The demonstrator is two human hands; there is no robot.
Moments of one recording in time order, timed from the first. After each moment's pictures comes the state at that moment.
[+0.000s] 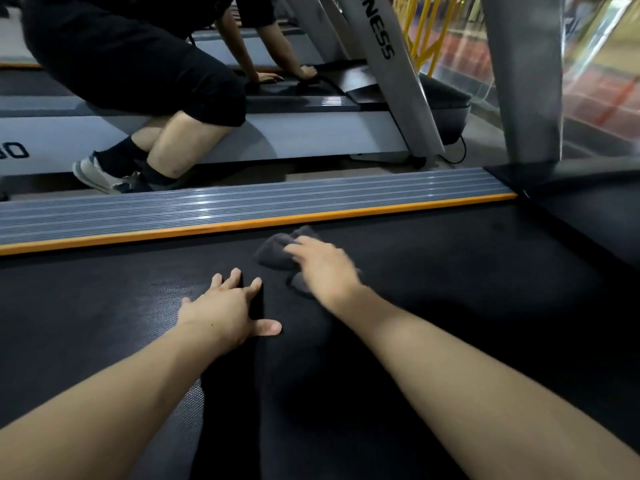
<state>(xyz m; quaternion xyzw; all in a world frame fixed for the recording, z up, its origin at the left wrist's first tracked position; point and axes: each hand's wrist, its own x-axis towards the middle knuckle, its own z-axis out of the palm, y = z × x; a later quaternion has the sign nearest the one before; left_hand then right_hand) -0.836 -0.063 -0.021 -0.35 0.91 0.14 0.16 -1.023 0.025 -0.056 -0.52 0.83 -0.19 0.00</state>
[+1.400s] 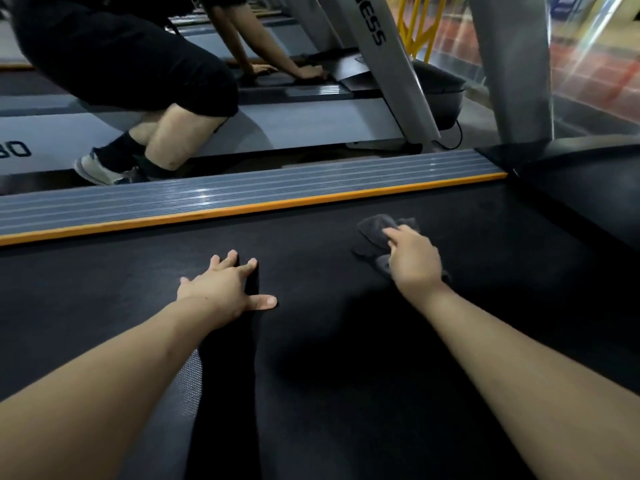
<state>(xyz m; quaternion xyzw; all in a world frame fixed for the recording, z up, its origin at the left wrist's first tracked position) -0.832 -0.063 -0.030 -0.36 0.91 0.15 0.12 -1.076 0.157 -0.054 -0.29 0.93 -0.21 -0.08</state>
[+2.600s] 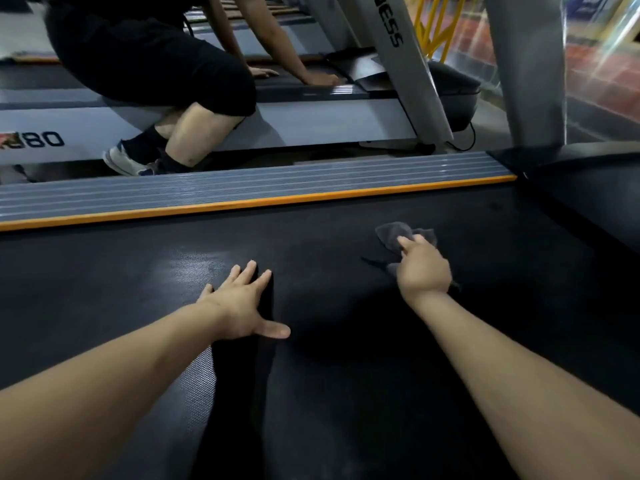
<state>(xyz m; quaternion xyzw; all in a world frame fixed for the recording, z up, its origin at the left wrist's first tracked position) -0.789 -0.038 -0.028 -0.31 0.92 0.15 0.20 -1.043 0.168 -0.050 -0.24 0.95 -0.19 -0.03</state>
